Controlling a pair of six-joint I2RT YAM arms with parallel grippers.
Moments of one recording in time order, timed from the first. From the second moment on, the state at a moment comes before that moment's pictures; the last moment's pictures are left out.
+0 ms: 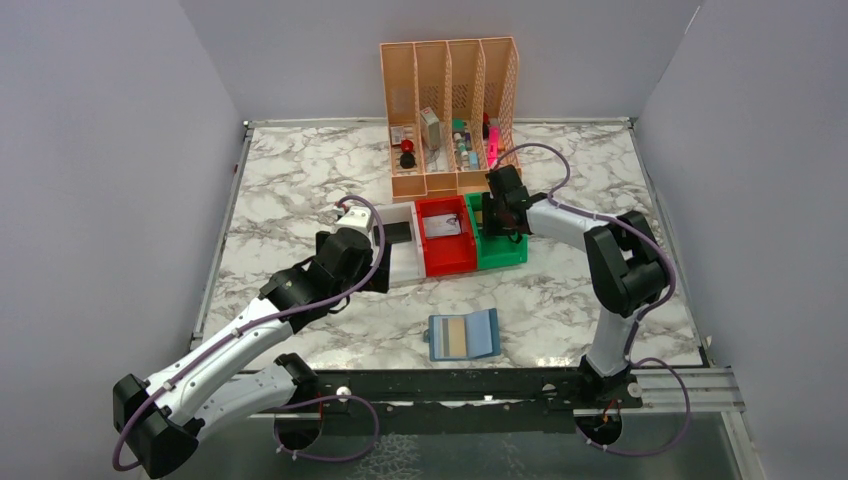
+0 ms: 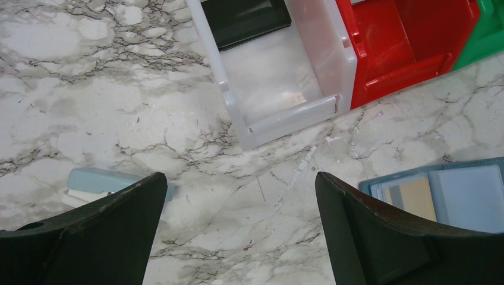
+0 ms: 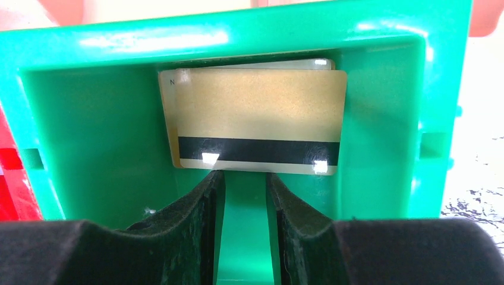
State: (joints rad) left arm -0.75 0.88 0.78 -0.62 -0.36 -0.40; right arm 0.45 1.86 1.16 -0.26 0.12 0.35
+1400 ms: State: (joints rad) left arm -0.75 0.90 0.78 -0.62 -0.37 -0.40; right arm 0.92 1.11 0.67 -0.24 0.15 0.55
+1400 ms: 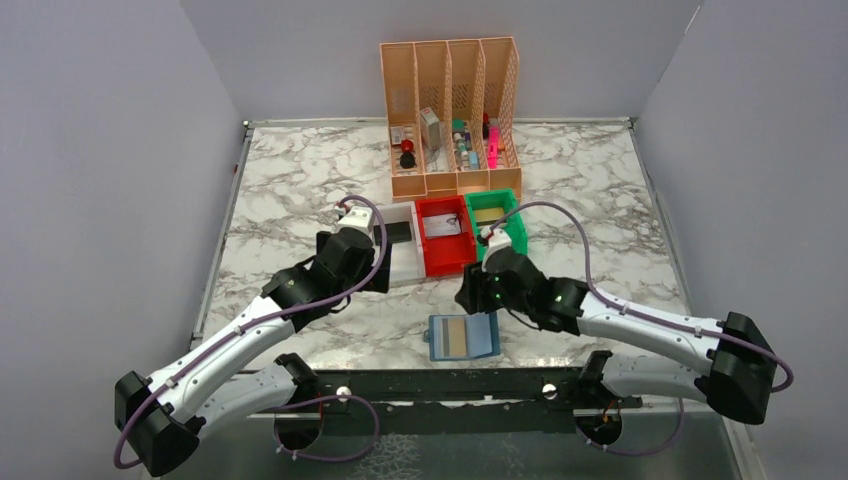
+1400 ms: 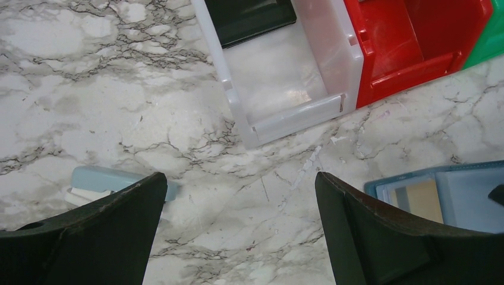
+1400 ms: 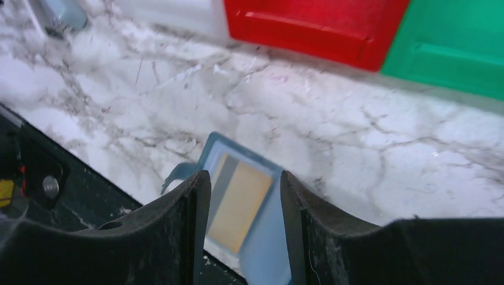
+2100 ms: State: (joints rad) left arm -0.75 0.87 0.78 -0.63 -0.44 -0.42; right arm 1.36 1.46 0.75 -0.40 0.51 0.90
